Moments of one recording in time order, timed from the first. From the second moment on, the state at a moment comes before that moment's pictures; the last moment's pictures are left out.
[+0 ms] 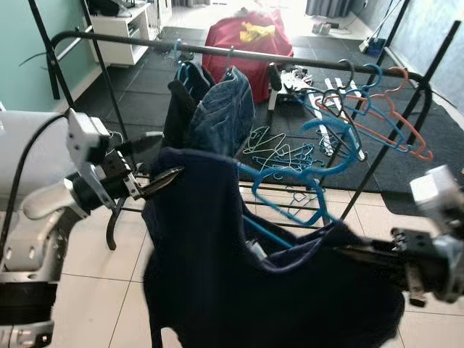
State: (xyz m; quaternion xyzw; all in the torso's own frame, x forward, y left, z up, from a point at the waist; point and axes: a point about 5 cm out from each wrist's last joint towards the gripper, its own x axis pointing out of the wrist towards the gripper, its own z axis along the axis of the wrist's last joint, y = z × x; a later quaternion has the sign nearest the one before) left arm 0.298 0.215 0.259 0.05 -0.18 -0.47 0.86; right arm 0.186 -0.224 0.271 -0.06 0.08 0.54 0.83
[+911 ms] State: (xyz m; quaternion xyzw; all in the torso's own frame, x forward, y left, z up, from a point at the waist) left arm 0.287 0.224 0.235 0.00 -0.13 -0.60 0.79; right arm 0.185 -0.225 0.301 -0.05 0.02 0.60 0.80
